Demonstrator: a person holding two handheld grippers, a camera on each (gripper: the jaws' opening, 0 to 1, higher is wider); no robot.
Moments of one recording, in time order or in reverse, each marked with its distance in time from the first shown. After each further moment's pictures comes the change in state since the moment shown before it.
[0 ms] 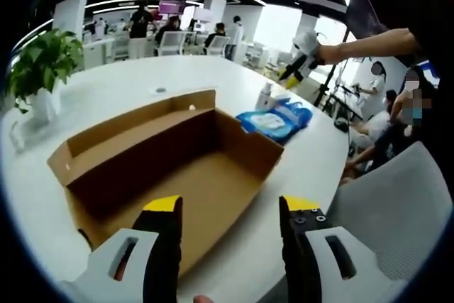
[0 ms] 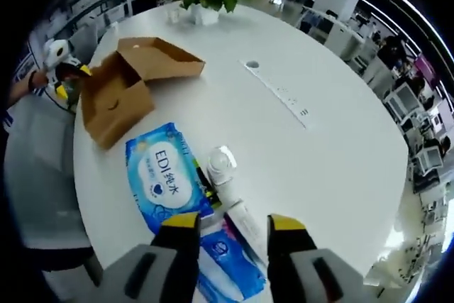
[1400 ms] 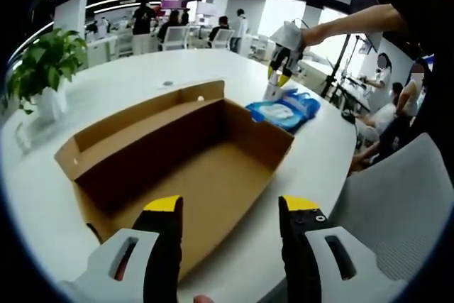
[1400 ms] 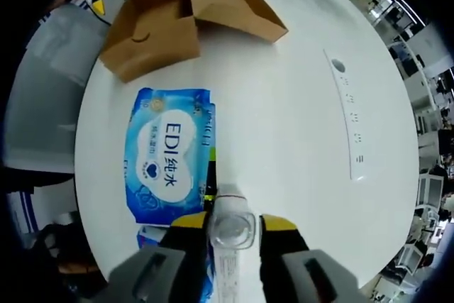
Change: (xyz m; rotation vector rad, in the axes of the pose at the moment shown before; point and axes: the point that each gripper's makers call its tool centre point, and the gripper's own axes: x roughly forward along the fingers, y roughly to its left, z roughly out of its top) left arm -0.001 0.013 -0.014 0.016 0.048 0.049; right arm 0.072 0.006 0.025 -0.577 0.301 0.182
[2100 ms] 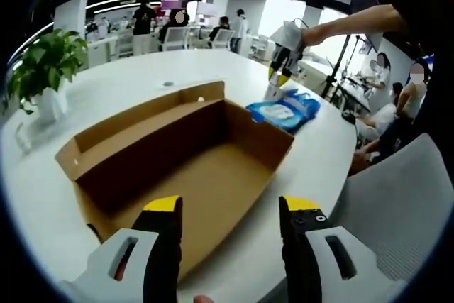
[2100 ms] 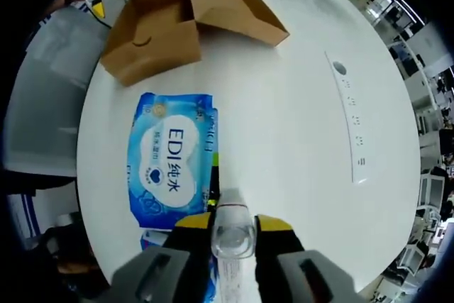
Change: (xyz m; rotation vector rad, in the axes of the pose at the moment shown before) left arm 0.000 0.001 0.001 0.000 -0.003 0.002; right arm 0.000 0.004 0.006 0.001 -0.009 0.012
